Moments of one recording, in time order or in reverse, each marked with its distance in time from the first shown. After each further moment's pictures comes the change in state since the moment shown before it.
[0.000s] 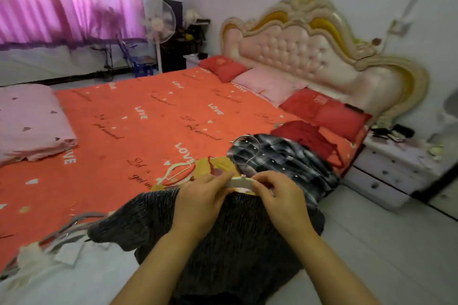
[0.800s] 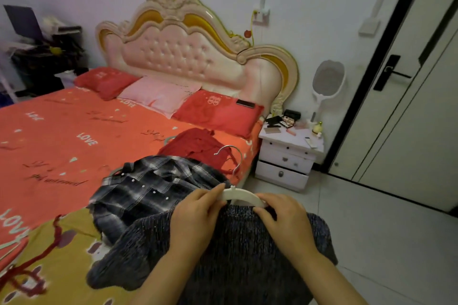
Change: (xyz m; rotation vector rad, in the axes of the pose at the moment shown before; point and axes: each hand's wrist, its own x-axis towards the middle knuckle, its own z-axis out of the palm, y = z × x) left_hand 0.181 0.258 0.380 -0.169 -0.129 0.064; right_hand 0.047 0.364 -0.310 -0.354 0.195 0.201
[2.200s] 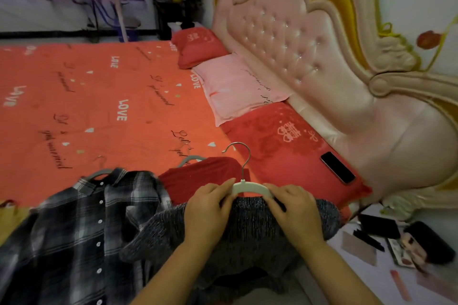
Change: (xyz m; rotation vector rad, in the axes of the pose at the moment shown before) left_hand 0.489 -0.206 0.333 0.211 0.304 -0.594; right_hand 0.671 0.231 0.215 0.075 -0.246 -0.623
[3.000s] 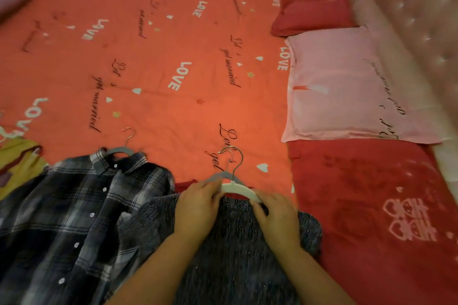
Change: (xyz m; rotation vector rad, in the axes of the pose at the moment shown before) left_hand 0.196 -0.207 0.147 0.304 -0.041 -0.553; right_hand 0.244 0.092 0.304 0.274 -0.435 -0.165
